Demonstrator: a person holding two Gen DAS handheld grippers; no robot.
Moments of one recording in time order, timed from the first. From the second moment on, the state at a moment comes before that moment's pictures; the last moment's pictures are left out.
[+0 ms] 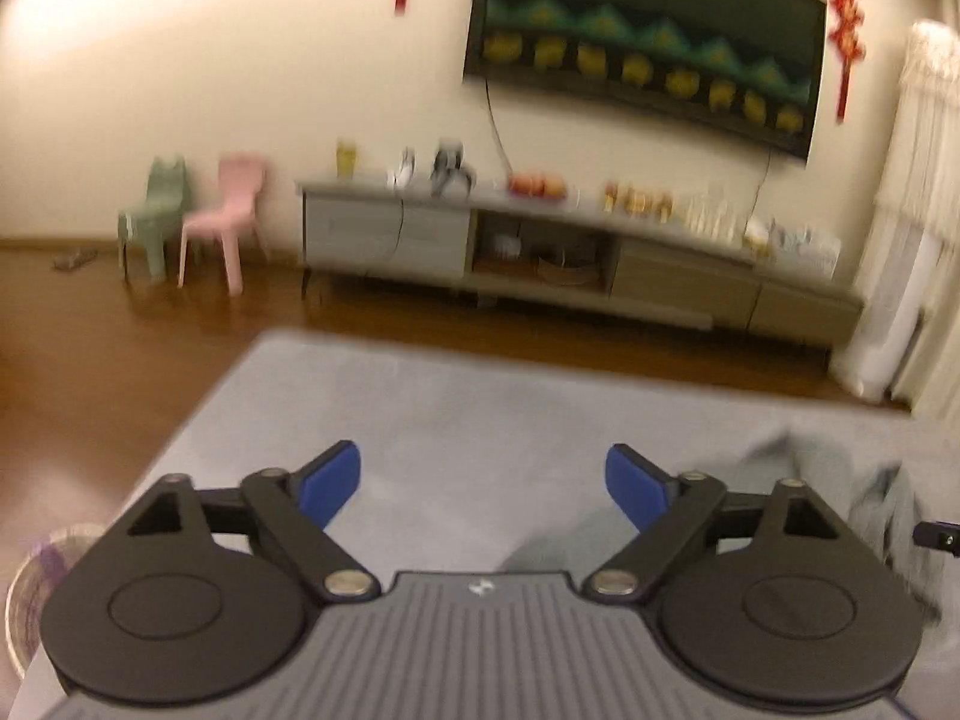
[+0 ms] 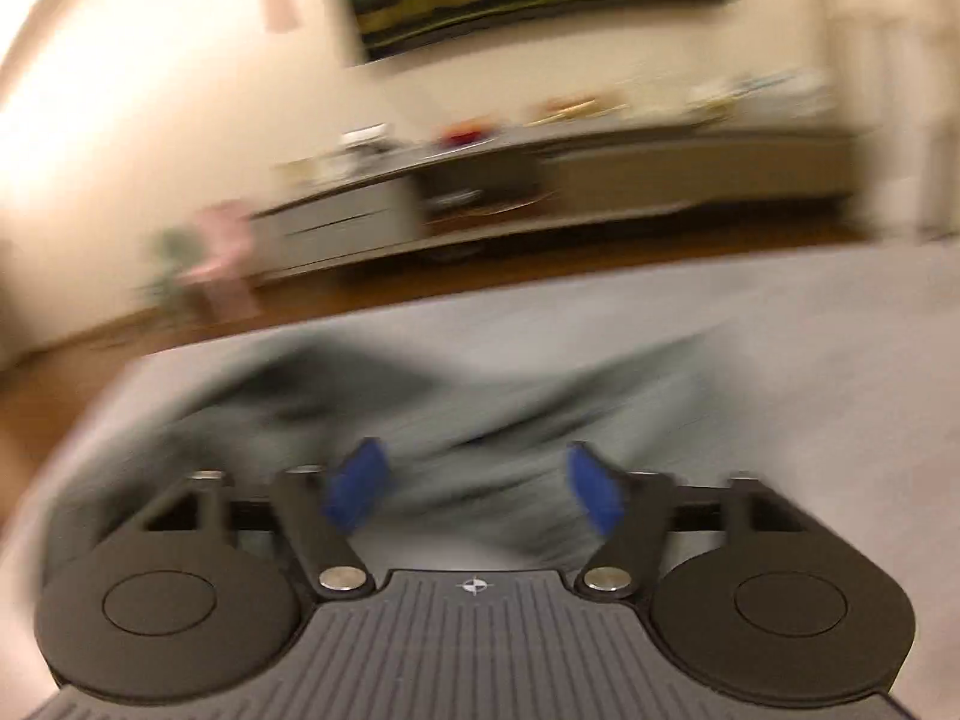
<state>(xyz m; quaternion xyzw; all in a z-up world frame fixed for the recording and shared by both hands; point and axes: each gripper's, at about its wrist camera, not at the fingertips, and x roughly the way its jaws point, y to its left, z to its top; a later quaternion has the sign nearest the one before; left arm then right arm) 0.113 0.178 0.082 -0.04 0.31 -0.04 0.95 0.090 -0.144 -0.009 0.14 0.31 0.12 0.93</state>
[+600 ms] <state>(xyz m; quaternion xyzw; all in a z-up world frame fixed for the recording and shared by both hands) 0.086 0.182 0.117 -0.16 0.18 0.01 0.97 0.028 -0.210 0.120 0.22 0.13 0.19 0.95</state>
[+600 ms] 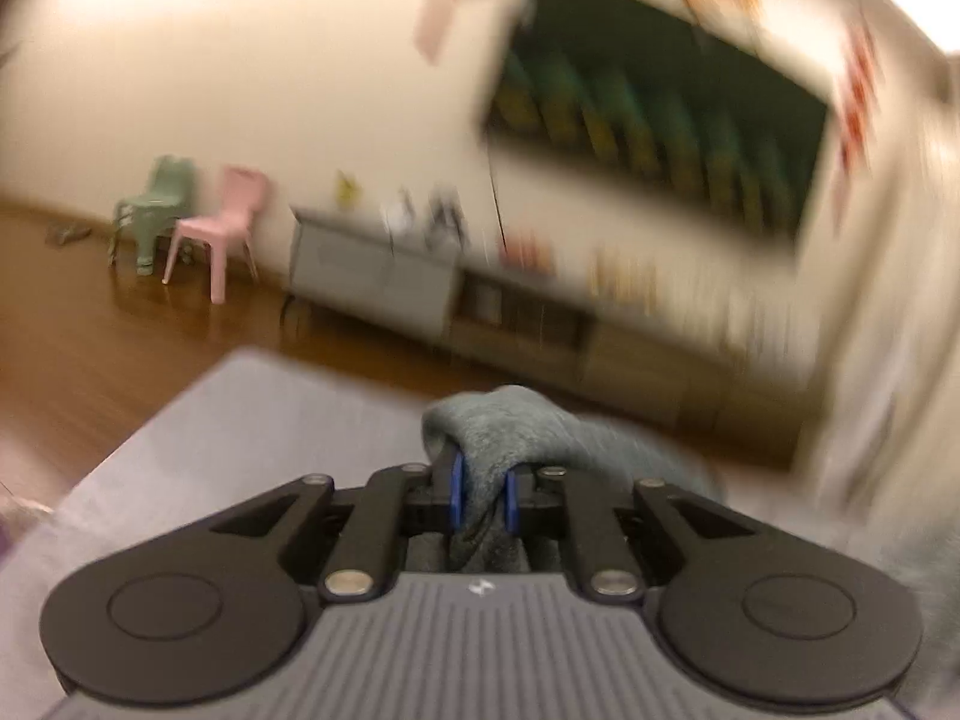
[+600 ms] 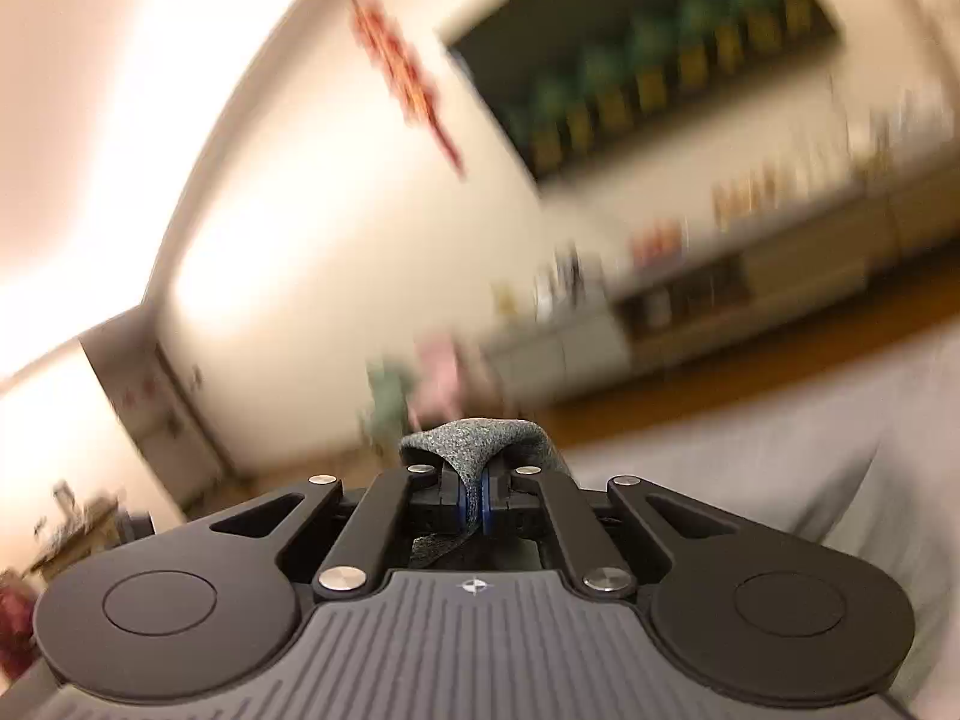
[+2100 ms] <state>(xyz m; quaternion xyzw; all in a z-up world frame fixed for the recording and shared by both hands) 0.027 0.248 0.067 -0.05 0.38 0.05 0.92 -0.032 -0.335 0.014 0.18 0.32 0.00 0.93</state>
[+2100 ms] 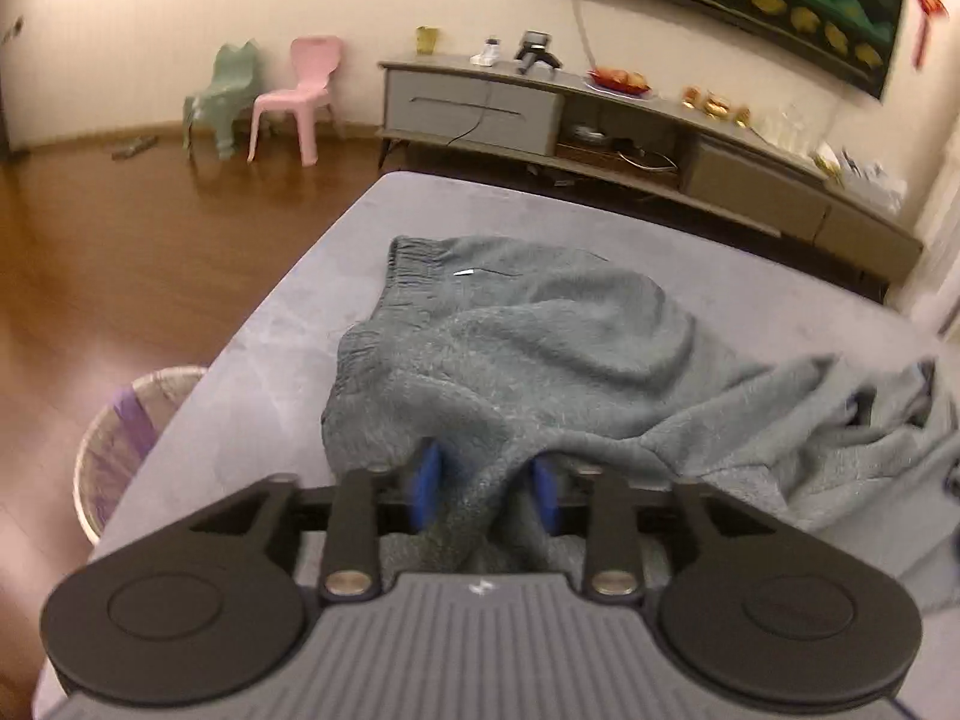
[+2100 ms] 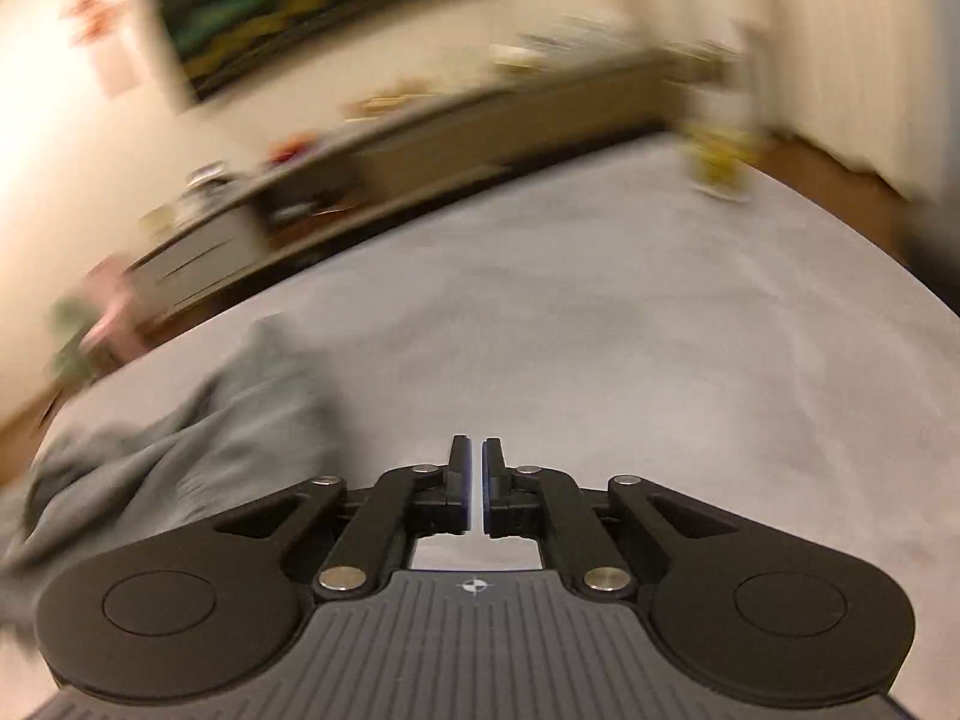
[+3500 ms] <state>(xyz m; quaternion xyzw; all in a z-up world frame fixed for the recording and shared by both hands) 0.081 0.203 0.029 0.01 0.39 0.11 0.92 0.065 -0.191 0.047 0.04 0.37 0.07 0.93</state>
